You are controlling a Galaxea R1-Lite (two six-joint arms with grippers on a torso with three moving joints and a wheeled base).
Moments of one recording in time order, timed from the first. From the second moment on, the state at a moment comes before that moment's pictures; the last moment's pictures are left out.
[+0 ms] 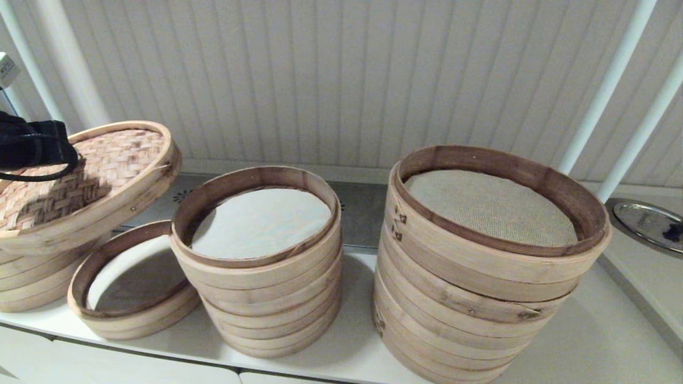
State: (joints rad) left arm 0.16 1.53 -1.39 0.26 0.00 -0.04; right arm 0.00 0.01 0.00 0.00 -0.01 0.05
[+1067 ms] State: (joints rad) left arm -0.08 1.61 -1.66 0.50 0.01 -0.05; right arm 0.00 0.01 0.00 0.00 -0.01 0.05
